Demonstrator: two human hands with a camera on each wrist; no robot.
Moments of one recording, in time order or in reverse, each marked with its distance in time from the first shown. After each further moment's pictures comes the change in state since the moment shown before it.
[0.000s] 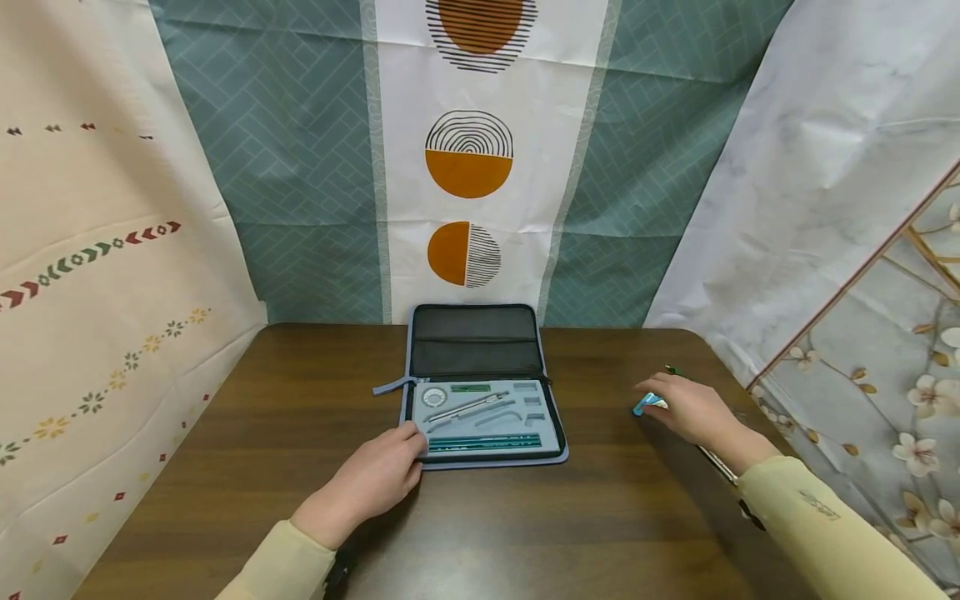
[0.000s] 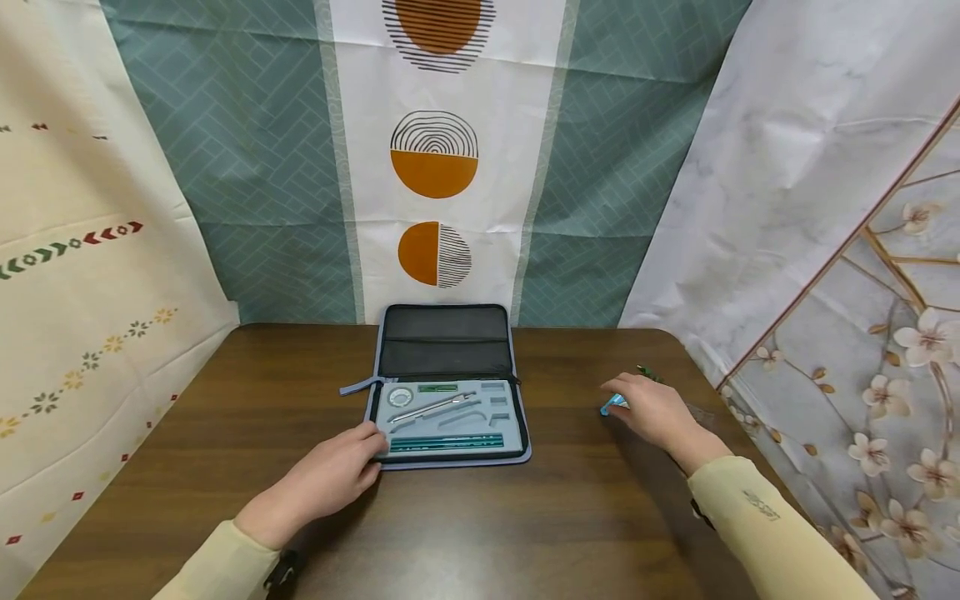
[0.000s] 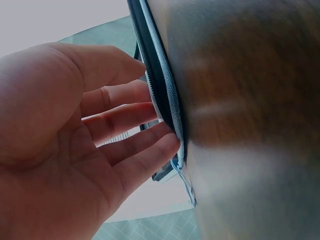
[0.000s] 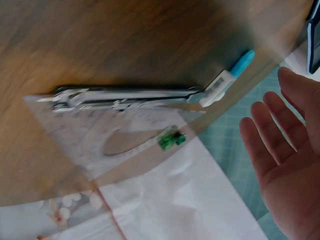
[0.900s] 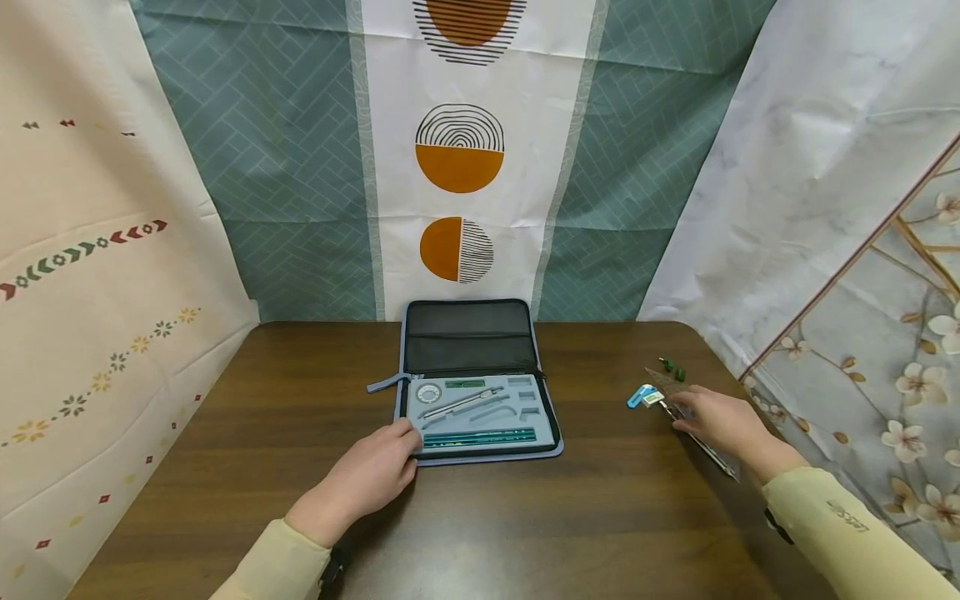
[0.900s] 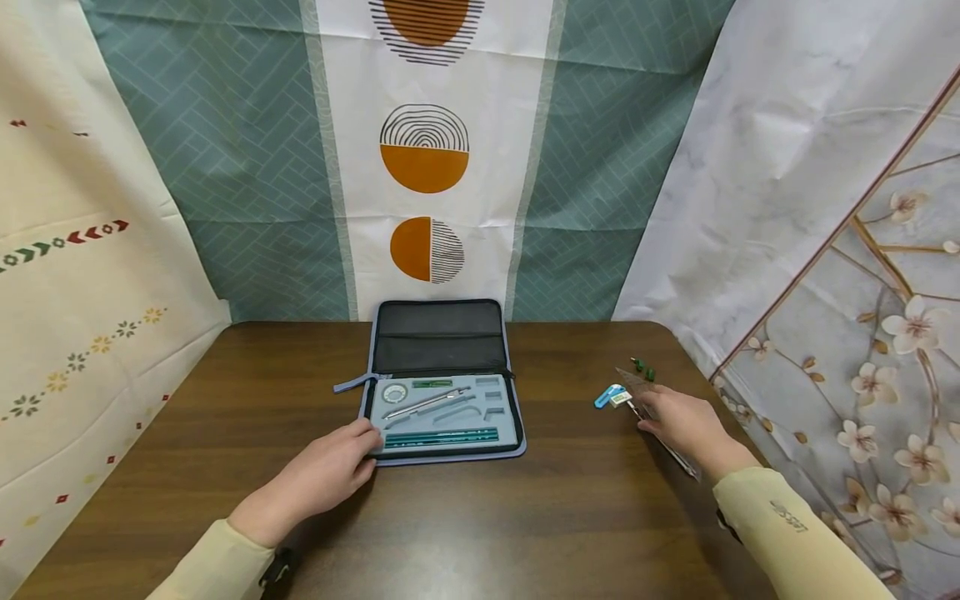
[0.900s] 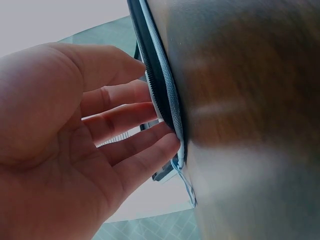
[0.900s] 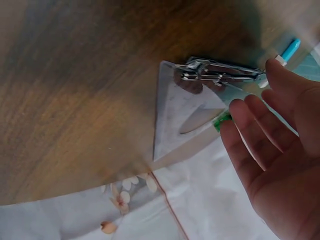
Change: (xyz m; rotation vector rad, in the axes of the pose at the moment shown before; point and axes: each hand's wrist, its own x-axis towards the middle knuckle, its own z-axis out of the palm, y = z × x) left_hand 0.001 -0.002 0.003 0.009 0.017 0.026; right_hand -0.045 0.036 0.003 -0.077 -0.108 0.127
